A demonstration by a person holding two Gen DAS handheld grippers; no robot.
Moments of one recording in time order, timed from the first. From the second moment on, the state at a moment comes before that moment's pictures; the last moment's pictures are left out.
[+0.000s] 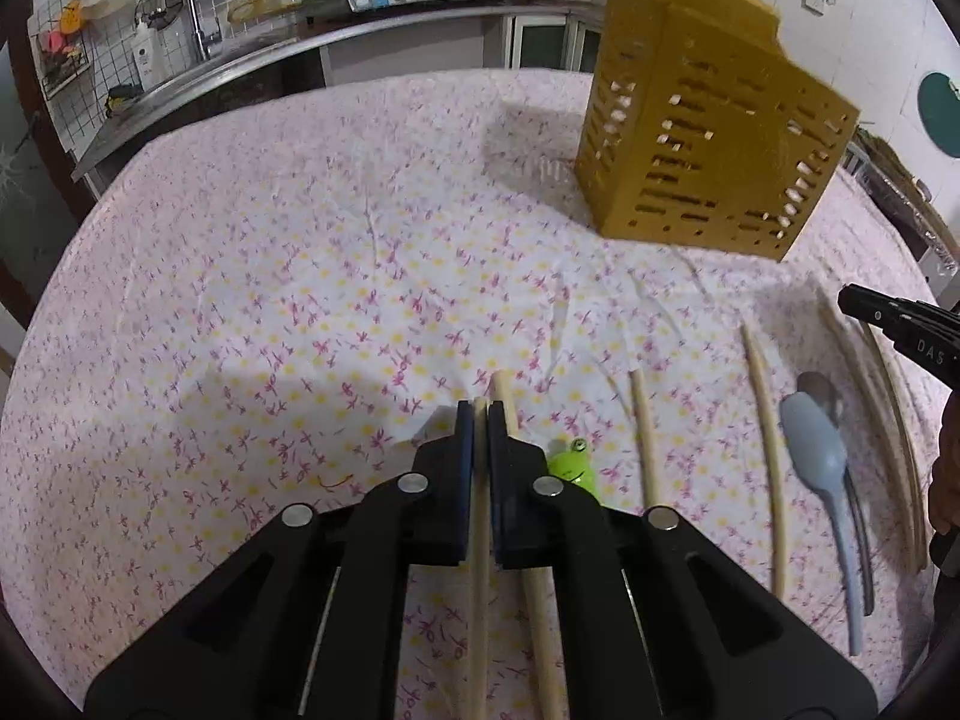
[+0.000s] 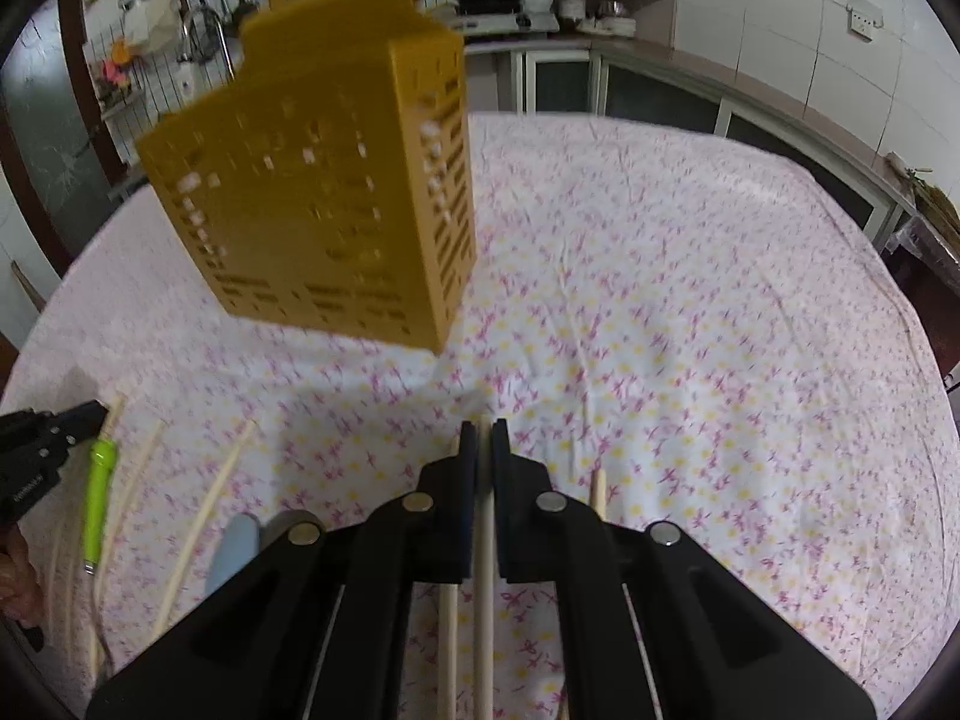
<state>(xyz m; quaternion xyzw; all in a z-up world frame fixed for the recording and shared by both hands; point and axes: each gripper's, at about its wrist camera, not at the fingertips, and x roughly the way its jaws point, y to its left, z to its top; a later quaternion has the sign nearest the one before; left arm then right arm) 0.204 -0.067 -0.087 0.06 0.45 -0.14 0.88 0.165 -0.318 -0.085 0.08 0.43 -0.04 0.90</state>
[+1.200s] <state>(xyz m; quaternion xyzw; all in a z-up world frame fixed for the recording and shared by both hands) 0.154 -0.041 0.079 0.01 0.25 -0.16 0.95 0.081 -0.327 0.073 0.07 0.22 -0.05 0.97</state>
